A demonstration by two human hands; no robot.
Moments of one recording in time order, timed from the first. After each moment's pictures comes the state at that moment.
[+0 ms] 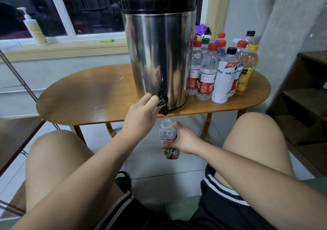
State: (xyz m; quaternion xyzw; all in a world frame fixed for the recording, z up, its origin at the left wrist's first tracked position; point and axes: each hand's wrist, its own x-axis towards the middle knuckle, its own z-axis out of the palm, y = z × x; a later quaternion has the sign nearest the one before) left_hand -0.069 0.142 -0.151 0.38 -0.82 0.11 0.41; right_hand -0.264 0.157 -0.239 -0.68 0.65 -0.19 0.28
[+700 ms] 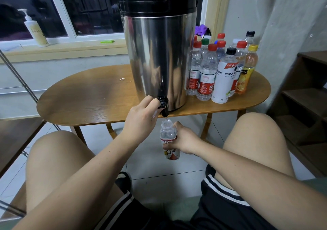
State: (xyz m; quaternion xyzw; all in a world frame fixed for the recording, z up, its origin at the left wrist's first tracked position) left_hand -0.067 0.140 -0.160 0.37 -0.83 0.11 0.41; right_hand -0.264 0.157 -0.239 -0.68 0.65 -0.19 0.28
